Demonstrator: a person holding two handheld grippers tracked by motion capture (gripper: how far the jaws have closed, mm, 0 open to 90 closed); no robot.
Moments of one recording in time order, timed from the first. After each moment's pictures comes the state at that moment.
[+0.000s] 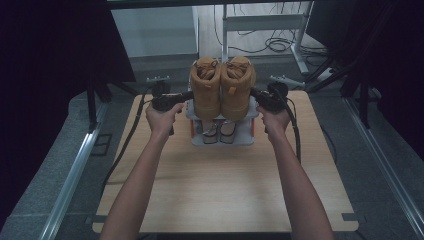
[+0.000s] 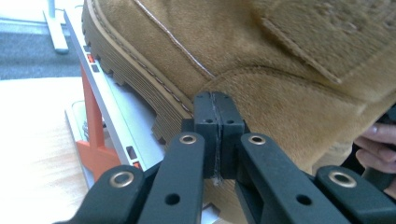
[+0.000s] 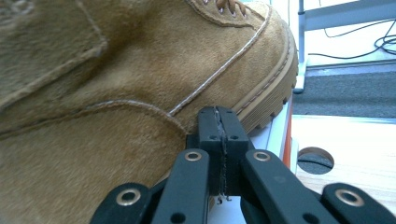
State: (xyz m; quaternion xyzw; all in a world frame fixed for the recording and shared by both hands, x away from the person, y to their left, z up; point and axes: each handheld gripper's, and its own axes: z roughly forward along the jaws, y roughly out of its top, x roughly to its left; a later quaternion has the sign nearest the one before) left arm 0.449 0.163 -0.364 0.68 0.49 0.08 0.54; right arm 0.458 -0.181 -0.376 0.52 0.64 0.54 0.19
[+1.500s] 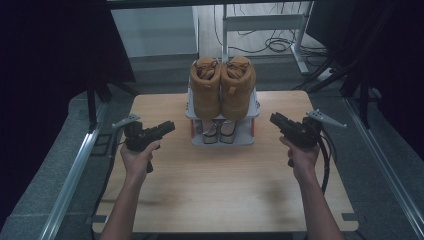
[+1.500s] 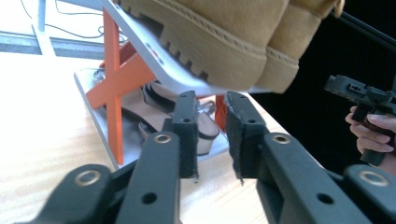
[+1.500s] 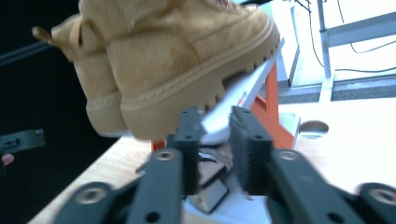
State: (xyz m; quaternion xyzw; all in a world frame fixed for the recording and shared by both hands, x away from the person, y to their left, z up) left arm 0.342 0.223 -0.414 0.65 0.47 0.08 0.59; right arm 0.352 -0.250 -0.404 0.48 0.60 0.61 0.17
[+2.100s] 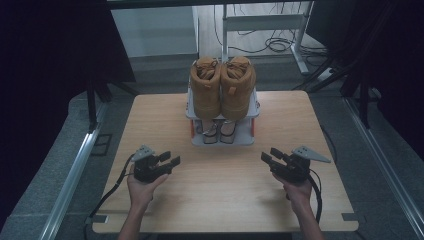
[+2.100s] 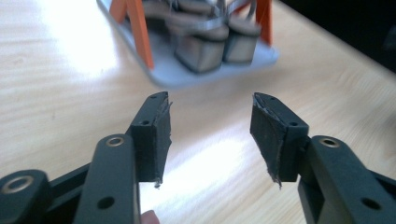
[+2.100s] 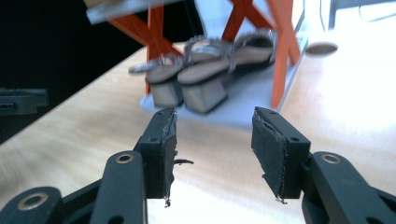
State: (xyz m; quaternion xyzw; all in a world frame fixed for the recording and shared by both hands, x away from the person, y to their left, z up) left arm 0.295 0.208 -0.490 0.74 0.45 0.14 0.48; right arm 0.298 -0.239 -0.487 0.47 0.67 0.55 0.16
